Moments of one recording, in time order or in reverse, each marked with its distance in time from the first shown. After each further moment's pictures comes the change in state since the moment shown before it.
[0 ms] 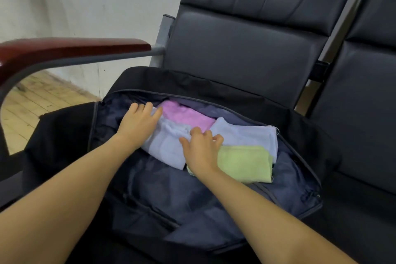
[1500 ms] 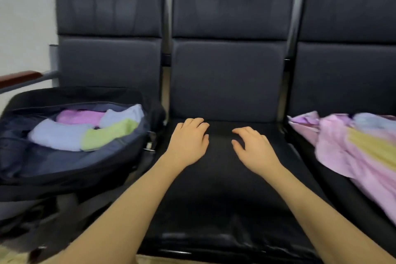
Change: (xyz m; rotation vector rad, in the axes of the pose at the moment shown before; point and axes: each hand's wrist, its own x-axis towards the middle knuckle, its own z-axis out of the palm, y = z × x) left_hand 0.017 0.317 -0.434 -0.923 -0.158 0.235; right_hand -0.313 0.342 -0.284 -0.029 0.104 0.156
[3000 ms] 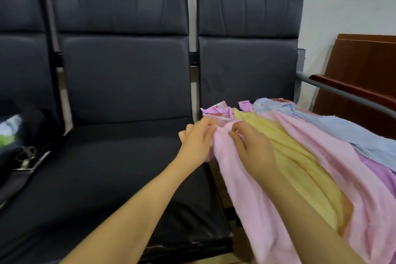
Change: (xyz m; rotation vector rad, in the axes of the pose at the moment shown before) left_hand 0.060 0.257 0.068 -0.873 -0.123 -0.098; right_hand -0.105 0.187 -0.094 0.129 0.425 0.129
